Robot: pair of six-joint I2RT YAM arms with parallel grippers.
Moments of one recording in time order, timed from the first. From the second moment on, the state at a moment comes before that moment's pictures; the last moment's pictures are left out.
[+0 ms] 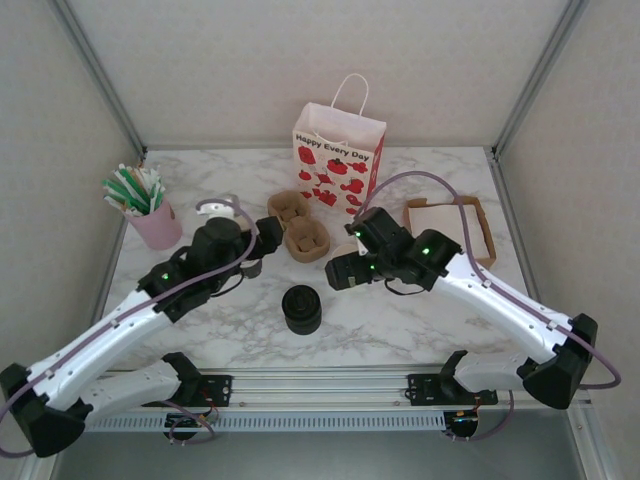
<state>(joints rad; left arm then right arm) -0.69 0.93 0.93 -0.48 -0.37 -0.73 0.91 1.27 1.26 -0.98 0.03 0.45</state>
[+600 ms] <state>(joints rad) -0.55 0.79 0.64 -0.49 0.10 -0.79 1.13 1.56 1.41 -1.04 0.08 0.55</state>
